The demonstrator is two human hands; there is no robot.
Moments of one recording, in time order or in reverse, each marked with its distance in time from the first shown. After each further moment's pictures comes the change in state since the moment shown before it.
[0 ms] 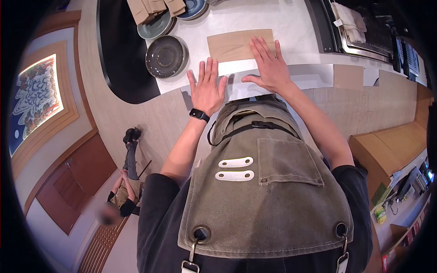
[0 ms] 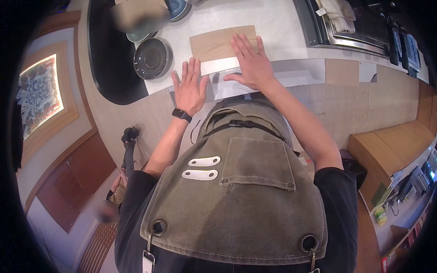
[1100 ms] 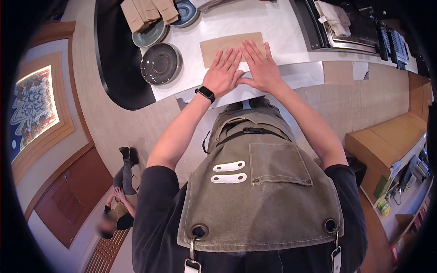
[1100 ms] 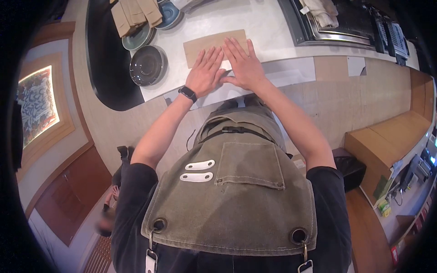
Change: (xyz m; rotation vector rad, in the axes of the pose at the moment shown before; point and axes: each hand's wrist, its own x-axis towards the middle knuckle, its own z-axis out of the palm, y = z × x) left_hand 0.074 0.016 0.030 -0.042 0.154 0.576; right_hand -0.003 0.000 0.003 -0.048 -0.036 0.000
